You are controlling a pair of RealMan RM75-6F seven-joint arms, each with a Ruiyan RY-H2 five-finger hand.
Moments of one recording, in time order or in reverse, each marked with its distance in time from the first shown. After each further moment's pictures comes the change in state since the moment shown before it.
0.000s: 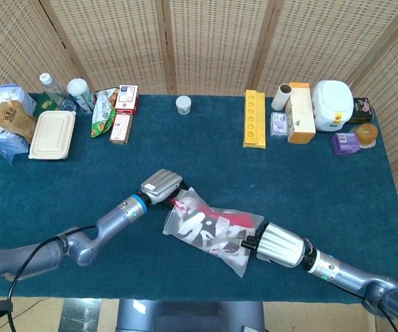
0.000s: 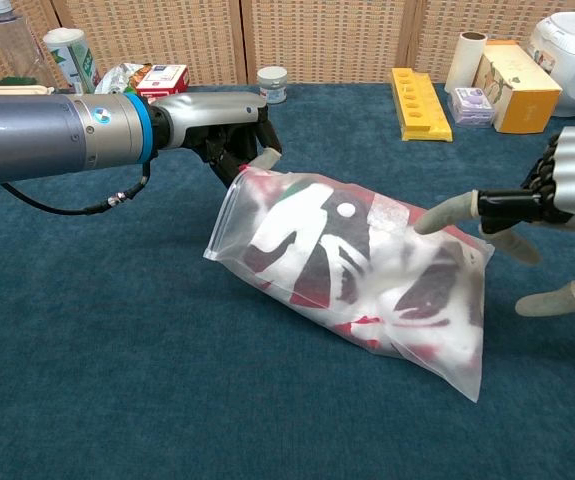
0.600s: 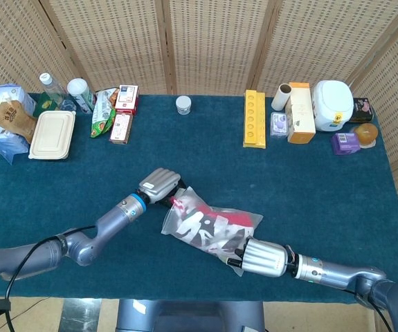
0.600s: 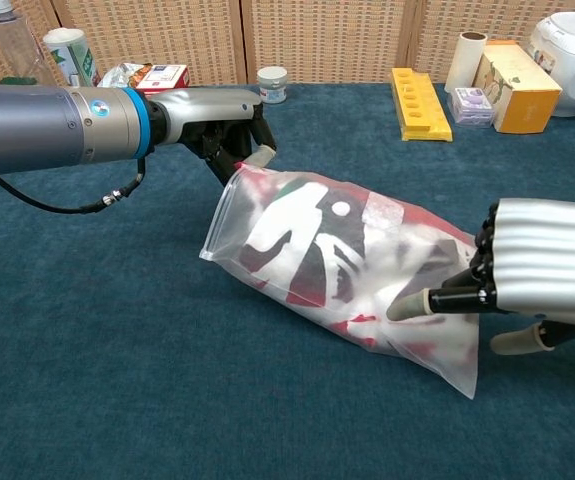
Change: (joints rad) left arm -0.006 0.026 -0.010 -0.051 -0.121 -0.016 0.106; right arm 0.073 -0.042 -0.049 0.023 -0.109 -0.088 -0.253
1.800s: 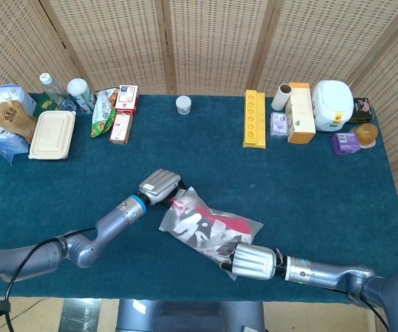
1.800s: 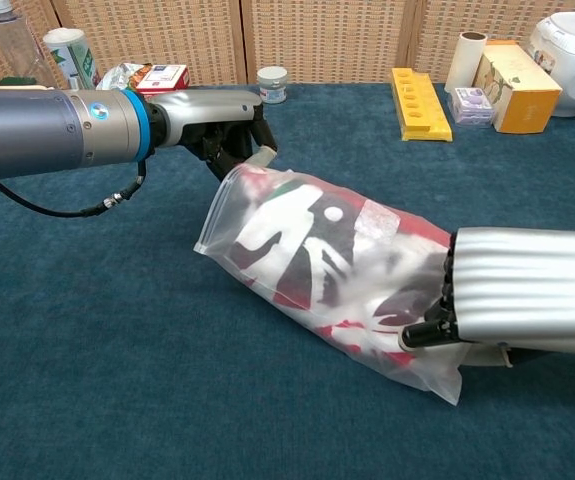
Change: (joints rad) left arm 0.006 -0.004 0.000 -0.010 -0.008 0.011 0.008; right arm 0.061 -0.002 -0.034 -0.092 0.010 -0.101 -0.047
